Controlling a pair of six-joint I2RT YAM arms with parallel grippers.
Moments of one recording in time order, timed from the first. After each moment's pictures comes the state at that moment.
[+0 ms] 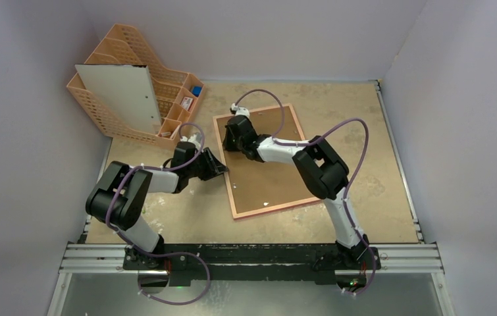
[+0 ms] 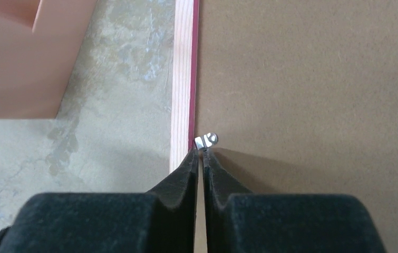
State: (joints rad) left arm -0.33 1.63 0.54 0.43 0.33 -0.81; right arm 0.77 2.22 1.52 0.08 0.13 0.61
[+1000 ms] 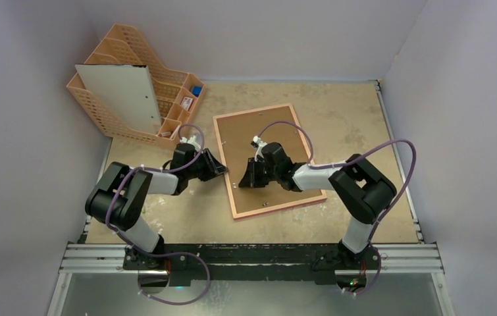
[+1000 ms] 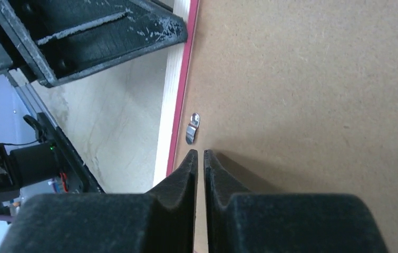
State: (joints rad) left arm -0.34 1.63 0.51 0.47 0.34 -0.81; right arm 0.73 1.76 0.81 0.23 -0.36 0.68
